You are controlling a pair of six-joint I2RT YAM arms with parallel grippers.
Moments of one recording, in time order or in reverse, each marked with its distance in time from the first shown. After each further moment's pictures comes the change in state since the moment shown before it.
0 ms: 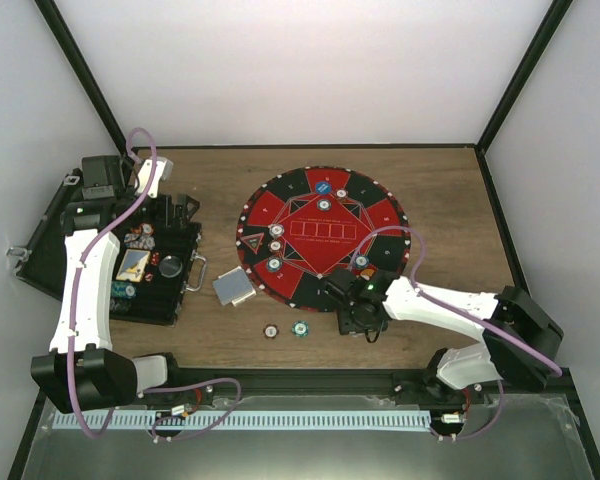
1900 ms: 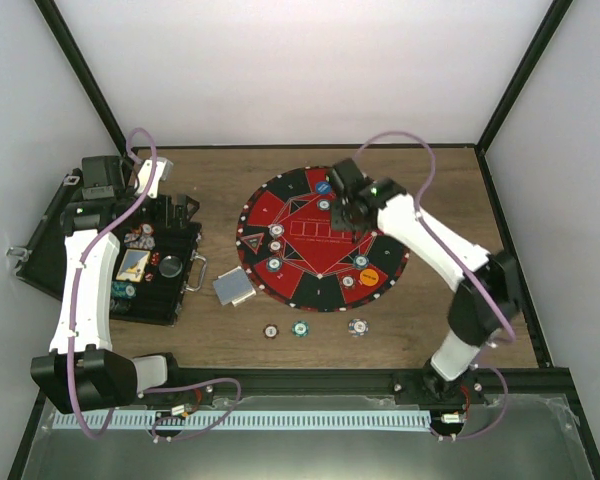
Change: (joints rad) left arm 0.000 -0.002 0.000 -0.005 -0.004 0.001; right arm -0.324 0.255 0.676 -0.104 0.130 -0.262
